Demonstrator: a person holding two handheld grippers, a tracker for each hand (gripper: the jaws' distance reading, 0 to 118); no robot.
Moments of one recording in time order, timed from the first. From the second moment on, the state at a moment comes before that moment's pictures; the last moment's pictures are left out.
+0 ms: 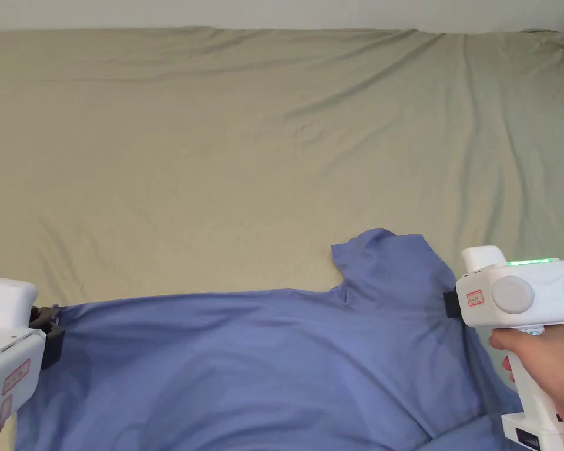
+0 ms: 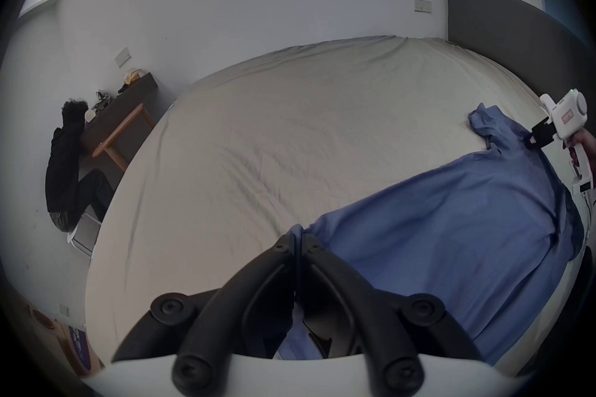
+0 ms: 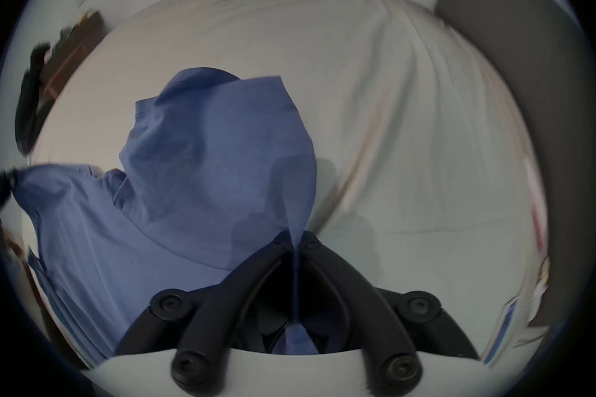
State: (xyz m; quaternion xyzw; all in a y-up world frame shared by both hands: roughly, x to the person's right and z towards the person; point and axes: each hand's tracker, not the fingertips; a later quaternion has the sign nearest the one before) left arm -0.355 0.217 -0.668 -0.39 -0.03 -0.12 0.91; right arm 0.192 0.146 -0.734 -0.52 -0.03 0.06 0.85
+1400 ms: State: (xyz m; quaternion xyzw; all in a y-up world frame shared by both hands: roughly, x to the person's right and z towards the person) left arm -0.392 0.146 -0.520 -0.59 -0.09 -0.15 0.79; right arm 0.205 0.135 -0.497 -0.69 0.05 0.09 0.72
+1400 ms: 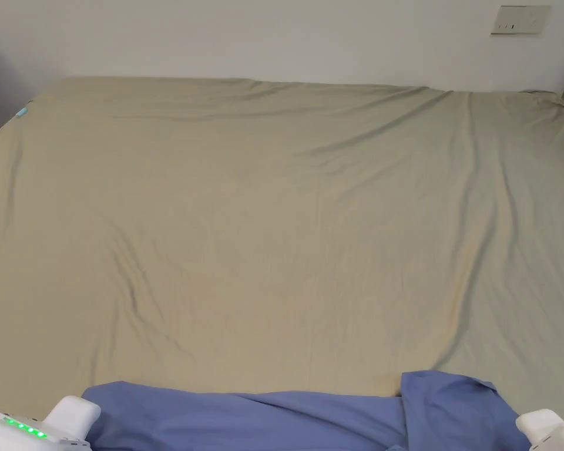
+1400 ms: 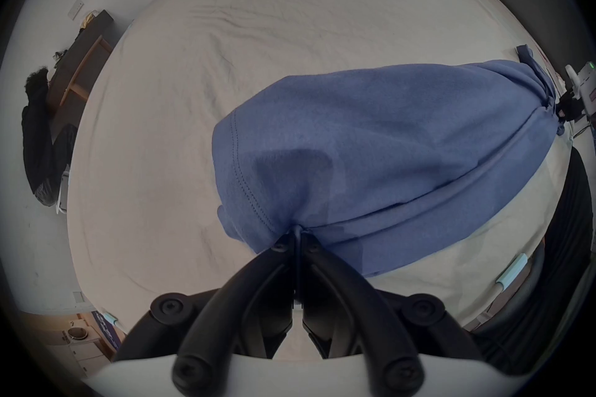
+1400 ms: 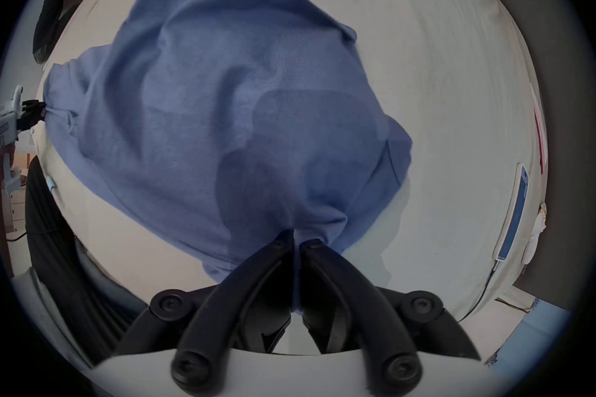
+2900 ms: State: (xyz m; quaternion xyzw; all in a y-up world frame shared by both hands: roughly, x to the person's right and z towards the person) left arm -0.331 0.228 -0.542 -0.34 -0.11 0.10 0.93; right arm 0.036 0.345 -0.493 -0.15 -0.01 0.14 0.98
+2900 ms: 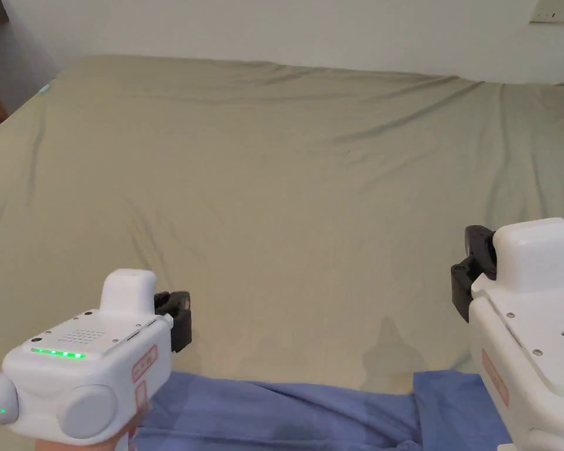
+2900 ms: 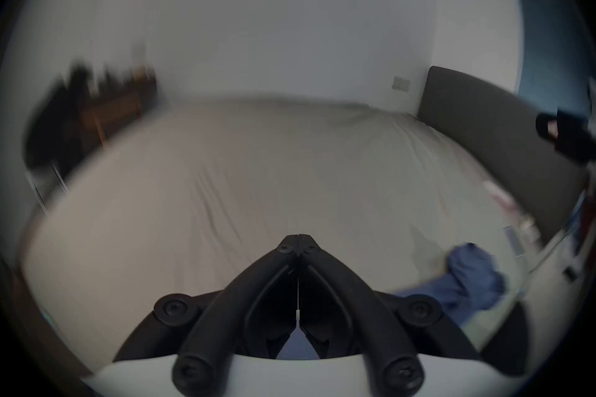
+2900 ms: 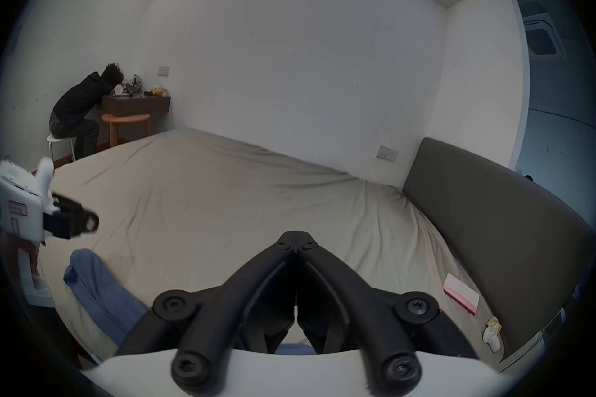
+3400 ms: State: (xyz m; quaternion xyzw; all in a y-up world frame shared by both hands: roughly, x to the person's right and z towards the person) left arm -0.530 0.121 -0.522 -0.47 -0.15 0.43 0.76; right arm 0.066 0.327 -0.502 -0.23 0.00 0.11 0.97
